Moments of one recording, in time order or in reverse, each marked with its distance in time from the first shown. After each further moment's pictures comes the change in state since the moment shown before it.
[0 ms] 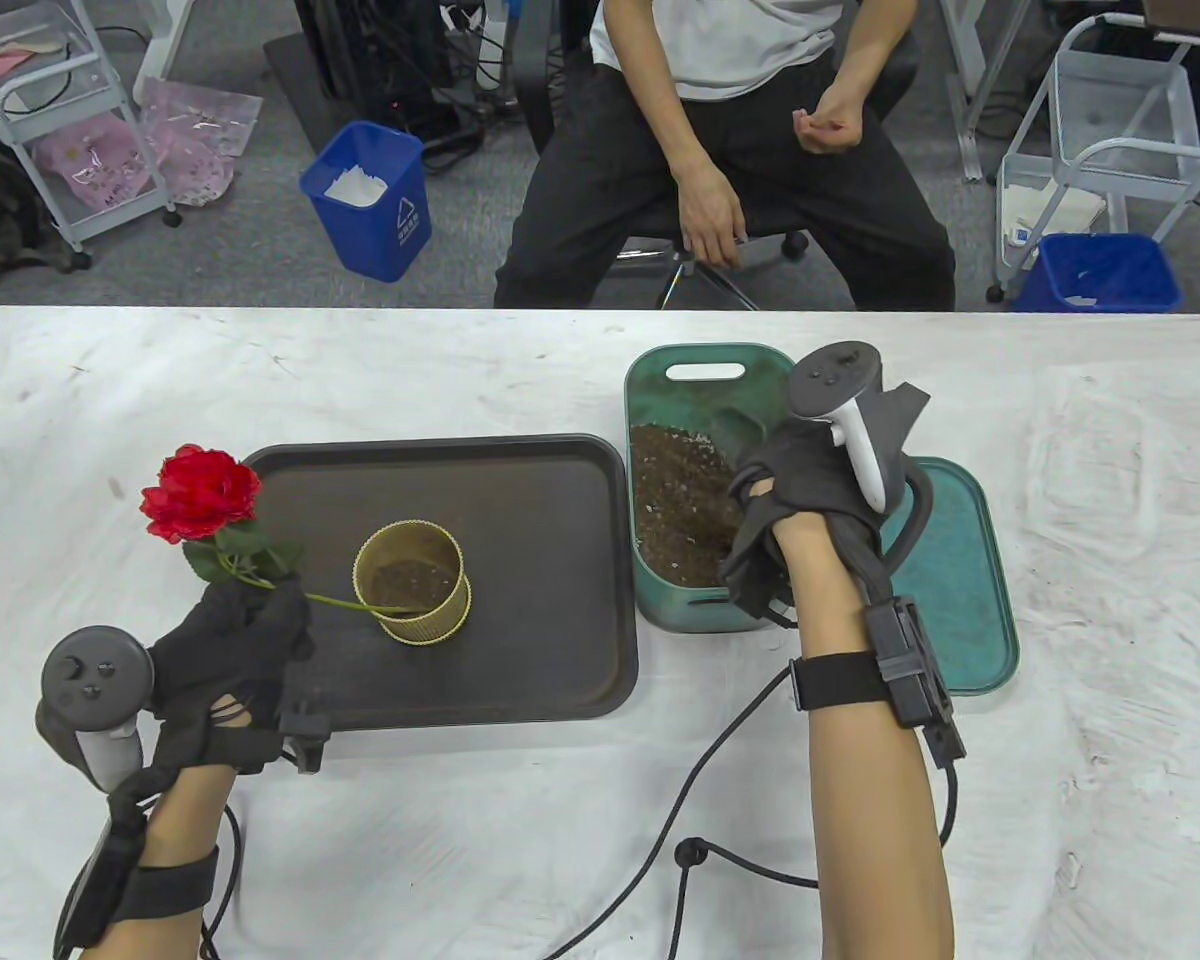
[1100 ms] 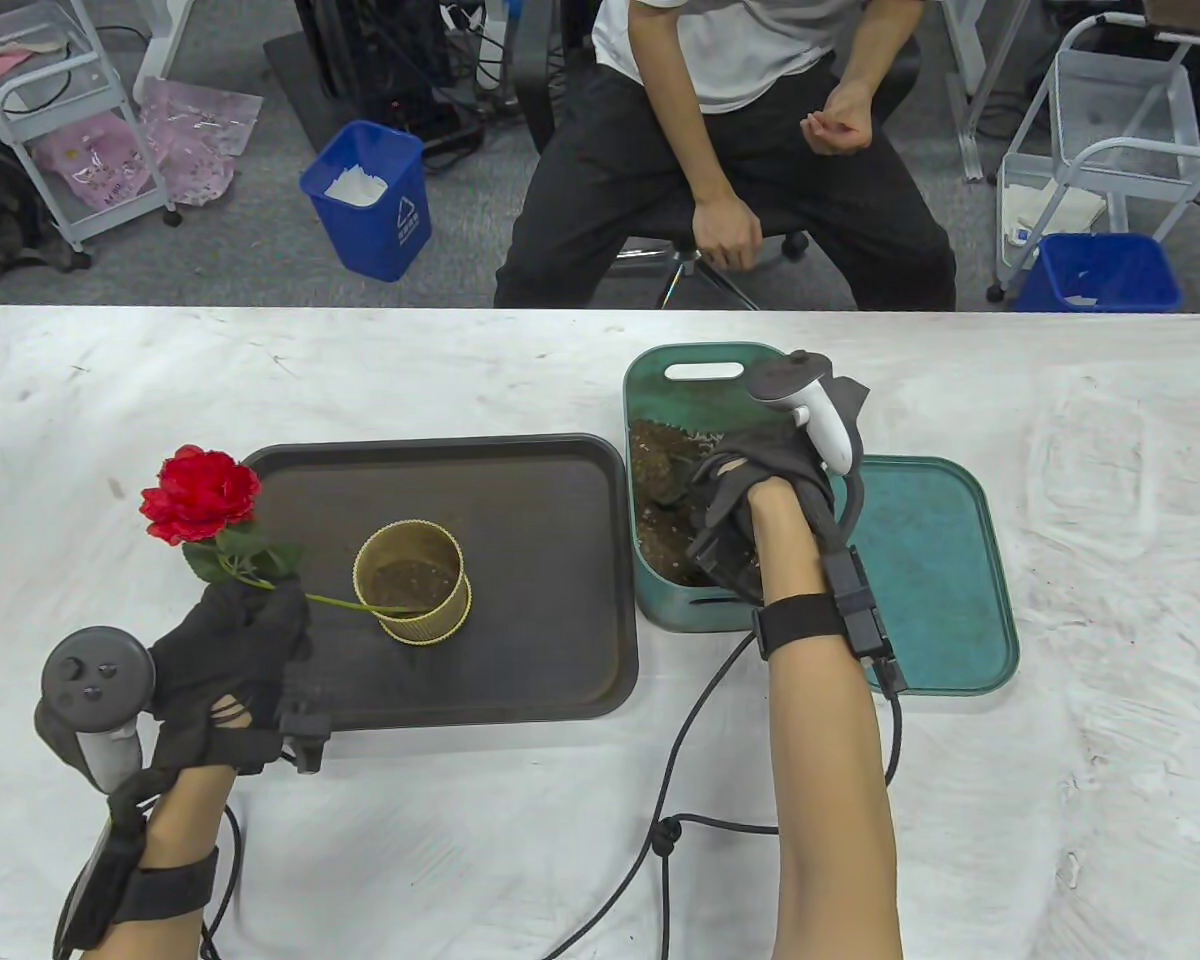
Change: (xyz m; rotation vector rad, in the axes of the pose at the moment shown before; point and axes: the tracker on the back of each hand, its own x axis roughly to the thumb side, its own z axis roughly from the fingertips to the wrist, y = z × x) left_hand 0.001 0.000 0.001 0.005 -0.005 -0.018; right_hand 0.000 0.056 -0.056 0.409 0.009 -0.159
